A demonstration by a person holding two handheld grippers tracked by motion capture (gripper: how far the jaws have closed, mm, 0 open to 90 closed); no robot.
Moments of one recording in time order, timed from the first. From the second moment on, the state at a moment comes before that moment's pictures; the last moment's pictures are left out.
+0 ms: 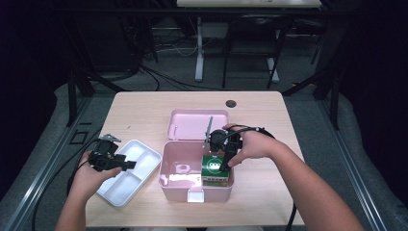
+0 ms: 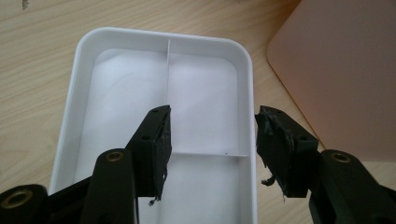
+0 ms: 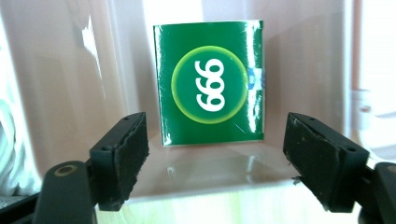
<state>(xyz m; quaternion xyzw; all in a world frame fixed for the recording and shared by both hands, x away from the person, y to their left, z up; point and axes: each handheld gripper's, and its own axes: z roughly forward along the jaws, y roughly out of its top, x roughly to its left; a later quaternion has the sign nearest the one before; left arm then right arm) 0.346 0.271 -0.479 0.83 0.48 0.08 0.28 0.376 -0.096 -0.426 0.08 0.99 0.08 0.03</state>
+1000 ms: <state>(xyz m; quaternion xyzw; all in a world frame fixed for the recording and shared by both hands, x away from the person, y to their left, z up) 0.346 0.273 -0.480 0.83 0.48 0.08 0.28 0.373 -0.154 -0.407 0.15 0.99 0.07 0.04</state>
